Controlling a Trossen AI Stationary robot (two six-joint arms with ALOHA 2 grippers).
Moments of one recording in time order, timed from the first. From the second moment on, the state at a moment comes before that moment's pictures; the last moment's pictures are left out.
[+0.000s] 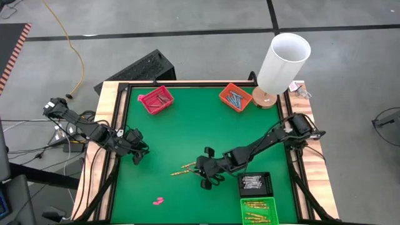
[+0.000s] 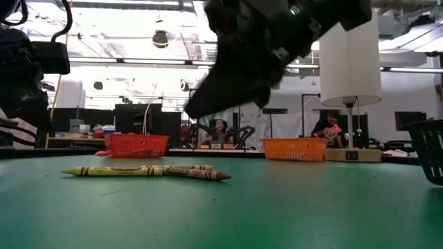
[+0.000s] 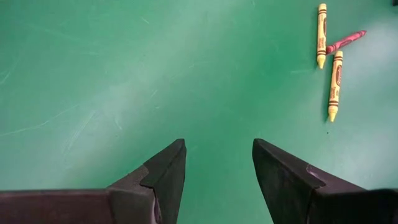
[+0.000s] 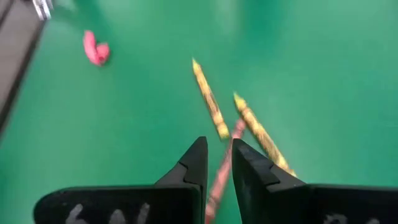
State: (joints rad) left arm -0.49 0.52 0.31 -0.64 -0.35 -1.01; right arm 0.37 1.87 1.17 0.06 0.27 0.42
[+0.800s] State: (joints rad) left arm -0.49 0.52 0.31 -0.65 -0.34 -0.99; right arm 0.39 2.10 1.33 0.01 0.33 0.48
